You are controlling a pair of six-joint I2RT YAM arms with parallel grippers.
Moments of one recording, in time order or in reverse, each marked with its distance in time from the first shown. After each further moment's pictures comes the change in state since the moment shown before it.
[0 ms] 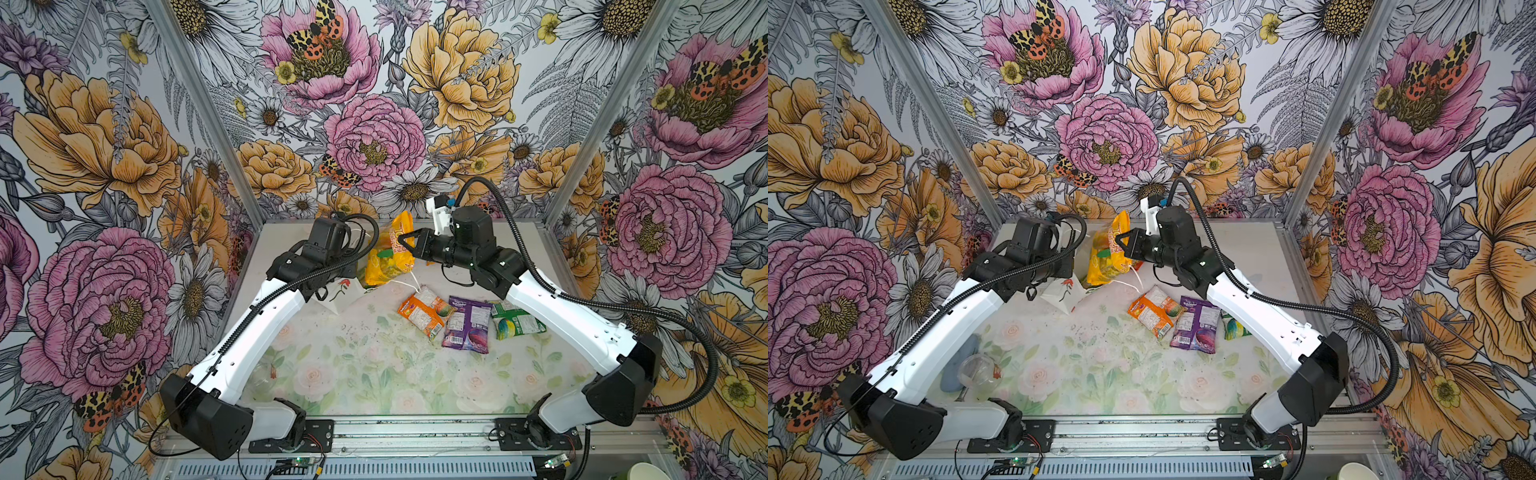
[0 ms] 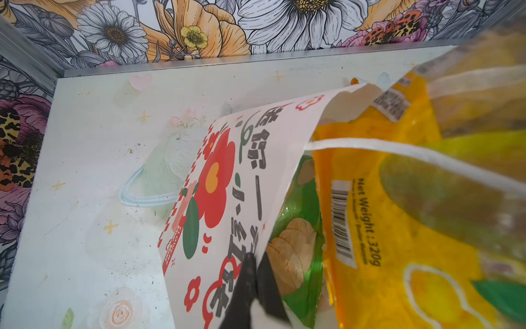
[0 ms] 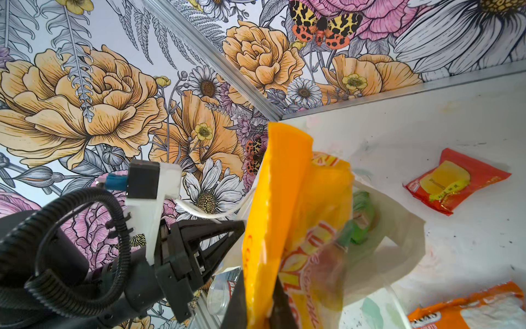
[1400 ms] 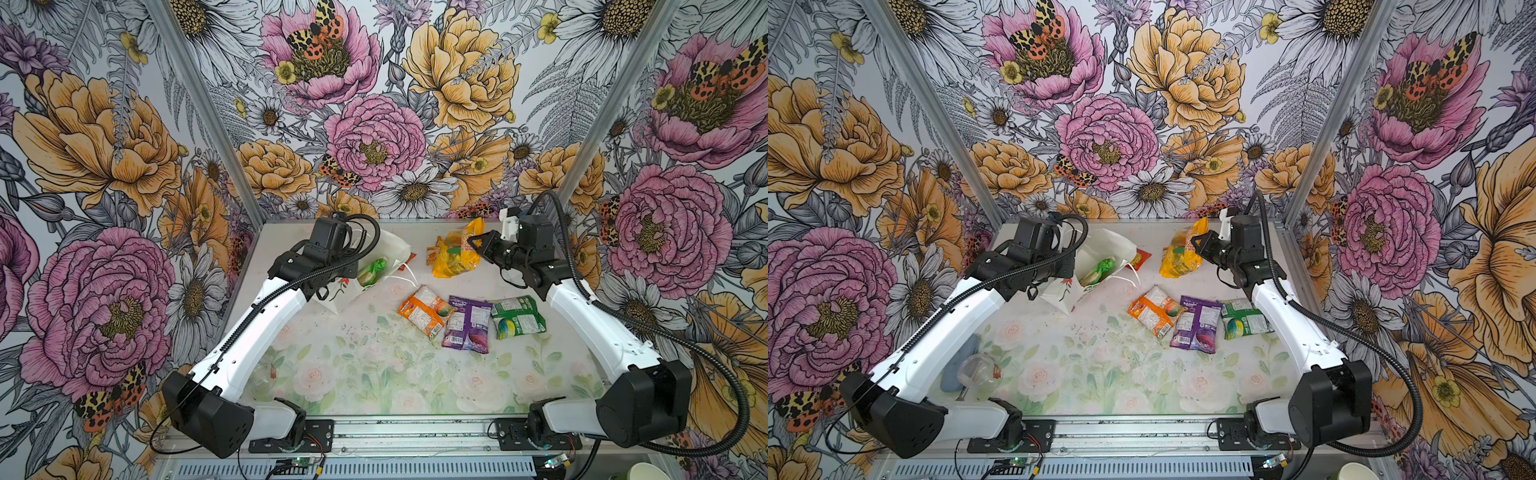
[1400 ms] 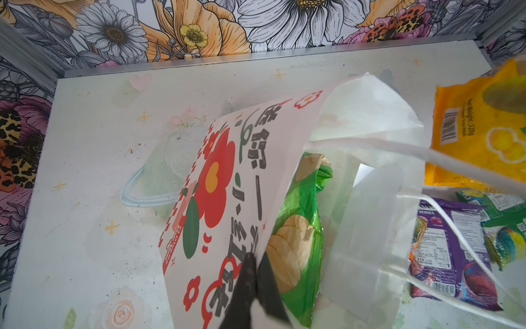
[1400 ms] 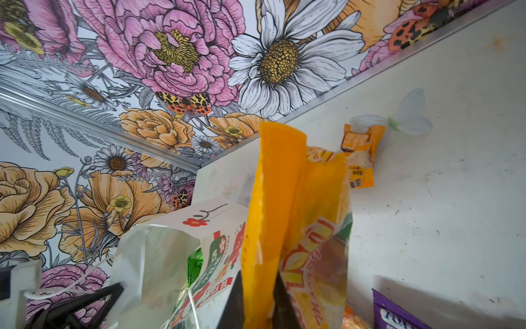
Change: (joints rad) left arm -0.002 0.011 0.001 0.000 -0.009 0.007; right arm -0.446 -0.168 -0.288 -0.013 -0.102 -0.051
